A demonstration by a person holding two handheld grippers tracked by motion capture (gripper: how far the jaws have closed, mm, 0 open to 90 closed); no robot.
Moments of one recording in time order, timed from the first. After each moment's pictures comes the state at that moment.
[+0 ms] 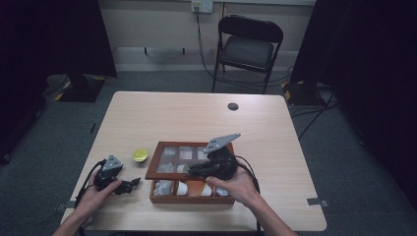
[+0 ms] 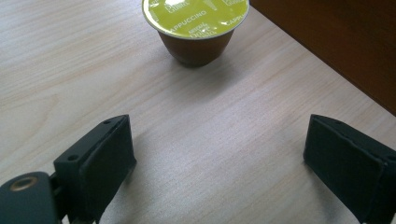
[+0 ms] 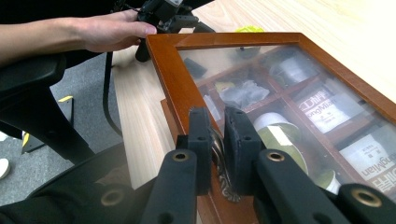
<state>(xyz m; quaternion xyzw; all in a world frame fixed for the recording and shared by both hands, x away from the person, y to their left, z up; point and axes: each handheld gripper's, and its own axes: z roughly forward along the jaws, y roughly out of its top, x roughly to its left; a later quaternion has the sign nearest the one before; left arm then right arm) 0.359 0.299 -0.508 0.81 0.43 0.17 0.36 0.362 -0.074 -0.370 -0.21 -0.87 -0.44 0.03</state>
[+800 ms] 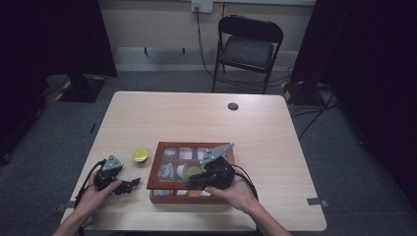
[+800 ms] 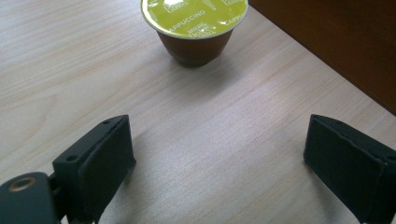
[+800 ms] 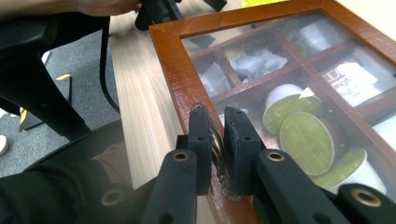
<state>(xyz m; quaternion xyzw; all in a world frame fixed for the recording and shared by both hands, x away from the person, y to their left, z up) 0.359 0.299 -0.508 0.81 0.43 0.17 0.36 0.352 -0.069 -0.396 -0.20 -0.89 -0.41 0.03</state>
